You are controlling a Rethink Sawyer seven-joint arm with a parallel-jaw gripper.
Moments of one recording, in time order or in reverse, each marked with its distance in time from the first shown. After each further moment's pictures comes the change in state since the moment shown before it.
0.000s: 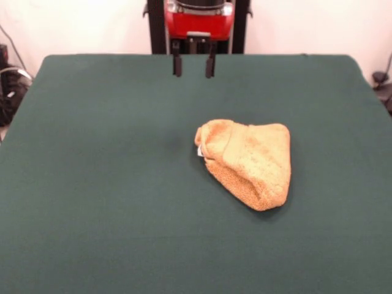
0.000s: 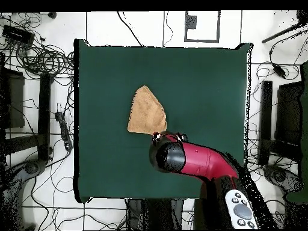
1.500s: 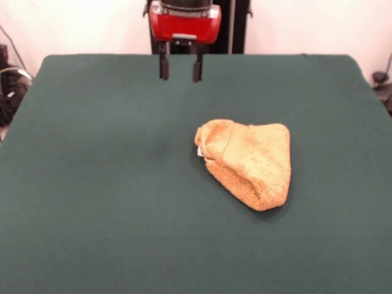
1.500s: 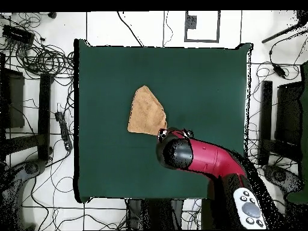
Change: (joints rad) arm -0.032 0.014 0.008 -0.037 -0.009 0.000 0.000
